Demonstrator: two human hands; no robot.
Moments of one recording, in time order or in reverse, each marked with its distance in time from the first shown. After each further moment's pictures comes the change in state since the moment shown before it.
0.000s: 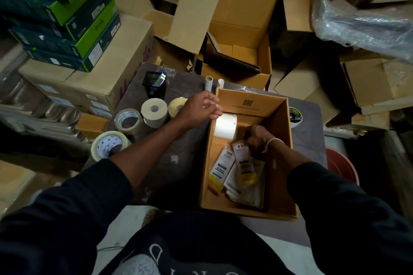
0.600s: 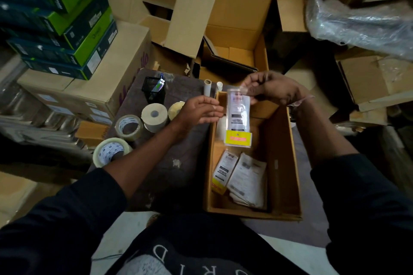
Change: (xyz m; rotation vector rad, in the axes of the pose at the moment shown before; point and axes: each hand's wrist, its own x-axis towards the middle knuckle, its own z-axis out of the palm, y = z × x) left_hand -0.011 0.011 -0.007 -0.369 -0.070 -0.136; right_hand -0.058 -0.082 -0.144 0.747 -0.154 -0.406
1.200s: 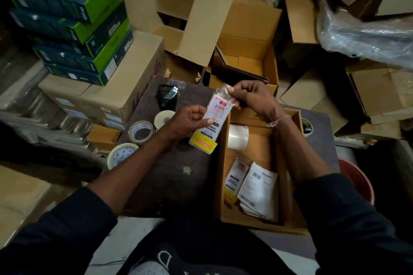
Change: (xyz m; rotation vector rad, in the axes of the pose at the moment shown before) left_hand -0.032 0.015 -0.055 0.196 -0.054 0.105; right_hand 0.031 -0.018 0.081 -0.009 0.328 -0.192
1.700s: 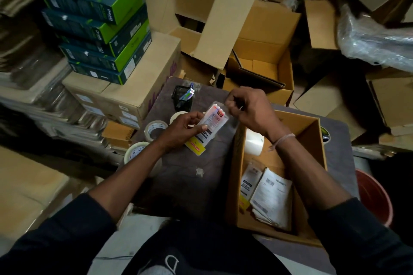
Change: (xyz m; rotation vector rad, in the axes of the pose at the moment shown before) left_hand -0.028 -0.018 -0.050 0.259 0.085 0.097; right_hand -0.013 -0.019 0.057 -0.785 0.047 -0.488
